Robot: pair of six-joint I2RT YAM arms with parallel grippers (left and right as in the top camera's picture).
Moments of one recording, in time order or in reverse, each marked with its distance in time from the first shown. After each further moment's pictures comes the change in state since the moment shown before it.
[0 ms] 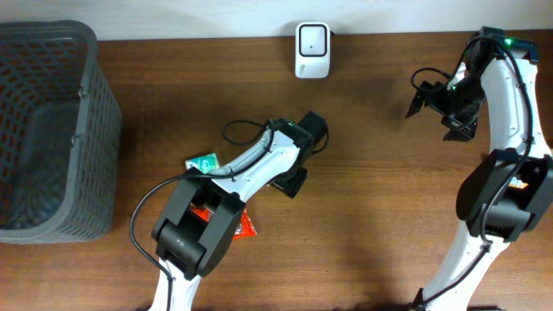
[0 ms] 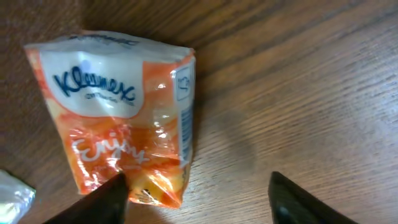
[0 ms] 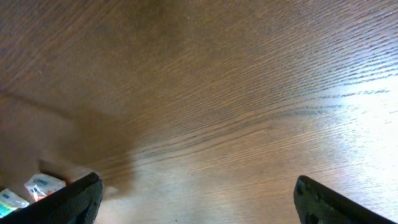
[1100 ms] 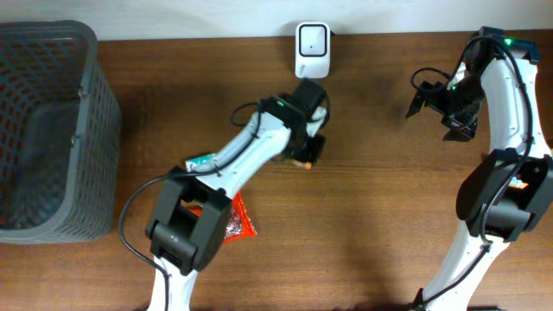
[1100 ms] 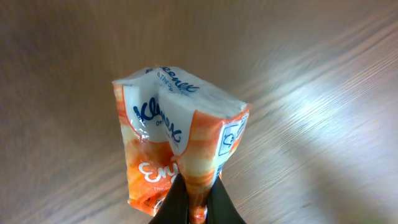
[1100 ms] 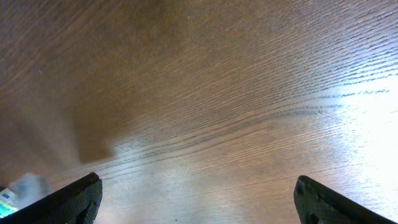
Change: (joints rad) left arm 0.080 -0.001 0.171 0.159 0.407 -0.062; right arm 0.000 0.000 0.000 0.000 0.000 0.000
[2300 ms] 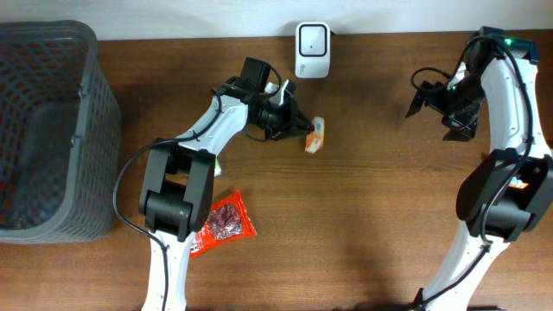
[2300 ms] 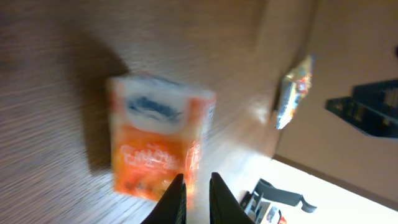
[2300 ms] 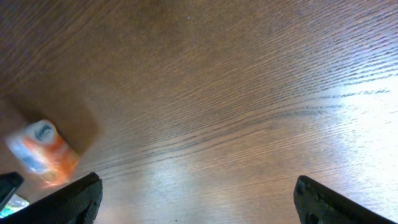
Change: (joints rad) left arm 0.235 0.180 0.010 0.295 0.651 -0.412; right arm 0.000 0.000 0.000 0.000 0.000 0.000
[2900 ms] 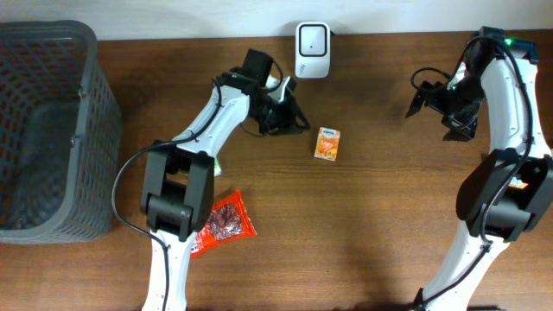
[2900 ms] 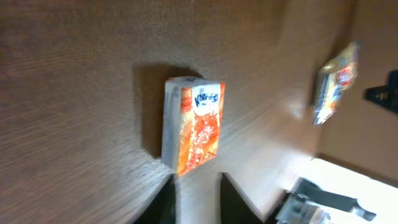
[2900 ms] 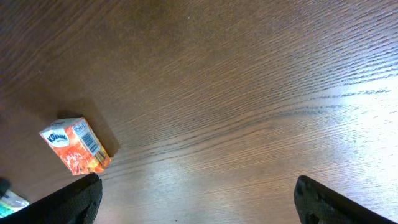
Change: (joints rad) left arm -0.015 0.004 0.150 -0.236 -0.147 0.187; right arm 0.000 0.000 0.000 0.000 0.000 0.000
